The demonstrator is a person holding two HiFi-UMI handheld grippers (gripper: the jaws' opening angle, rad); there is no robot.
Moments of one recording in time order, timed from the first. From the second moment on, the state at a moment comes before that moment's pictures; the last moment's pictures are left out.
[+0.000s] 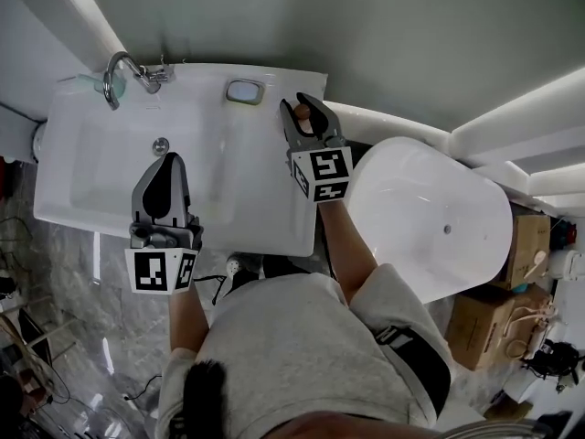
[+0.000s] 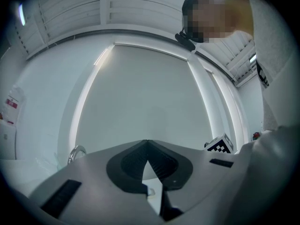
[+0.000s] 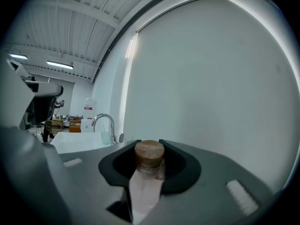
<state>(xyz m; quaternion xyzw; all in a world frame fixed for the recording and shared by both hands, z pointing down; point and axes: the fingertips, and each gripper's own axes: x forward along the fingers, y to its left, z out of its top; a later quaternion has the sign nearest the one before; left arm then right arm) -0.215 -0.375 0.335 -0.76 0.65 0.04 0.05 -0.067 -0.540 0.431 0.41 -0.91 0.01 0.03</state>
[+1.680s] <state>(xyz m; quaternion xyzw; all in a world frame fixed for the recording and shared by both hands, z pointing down) -0.208 -0.301 0.289 -0.82 0.56 0.06 0.08 0.015 -0.334 0.308 0.54 -0.84 -0.04 -0.03</state>
